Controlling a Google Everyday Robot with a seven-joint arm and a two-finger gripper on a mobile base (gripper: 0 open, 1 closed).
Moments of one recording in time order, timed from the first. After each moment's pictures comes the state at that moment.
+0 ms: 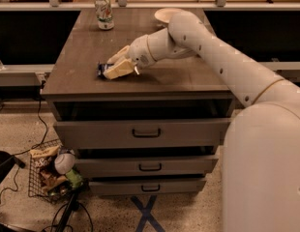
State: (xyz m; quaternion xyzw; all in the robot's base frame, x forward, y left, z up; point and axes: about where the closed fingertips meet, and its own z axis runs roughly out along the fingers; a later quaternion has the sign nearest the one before) arm 0.719 0.110 0.831 -0.59 0.61 0.32 0.42
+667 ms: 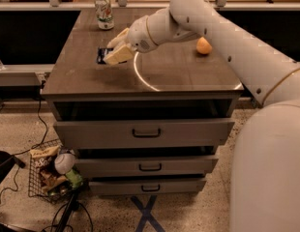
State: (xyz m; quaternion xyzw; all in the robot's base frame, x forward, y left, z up) arm 0.714 0.105 0.890 -0.61 0.60 0.26 0.45
